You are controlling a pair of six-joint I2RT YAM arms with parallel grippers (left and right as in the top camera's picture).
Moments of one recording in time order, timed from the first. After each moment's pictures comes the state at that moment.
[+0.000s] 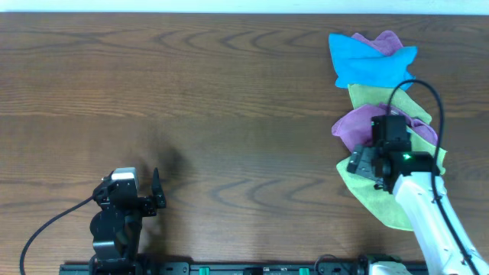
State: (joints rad) left arm 0.04 0.01 0.14 -0.50 -0.01 -0.01; right arm -0.02 1.27 0.77 -0.79 0.31 0.41
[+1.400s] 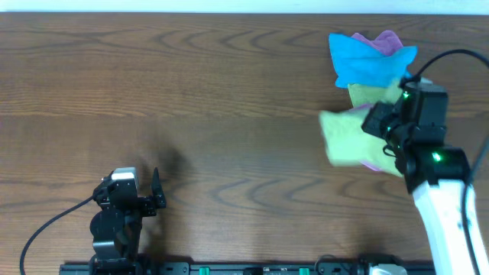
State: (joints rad) left arm 0.04 0.01 0.14 -0.50 -0.01 -0.01; right arm 0.04 1.12 1.07 -0.65 0.01 0.39
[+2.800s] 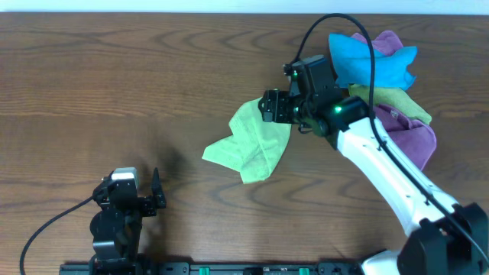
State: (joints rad) left arm 0.04 0.01 0.14 -0.50 -0.01 -0.01; right arm 0.42 1.61 1.25 -0.58 -0.18 0.49
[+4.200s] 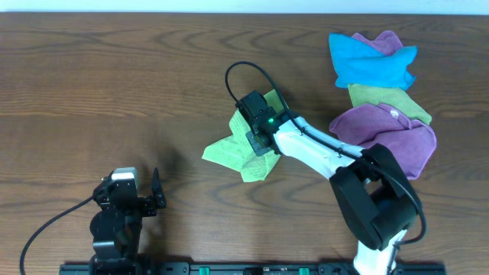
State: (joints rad) left arm 0.04 0.01 0.14 -0.50 -0.01 -0.01; right arm 0.64 1.96 1.25 -0.60 0.25 0.15
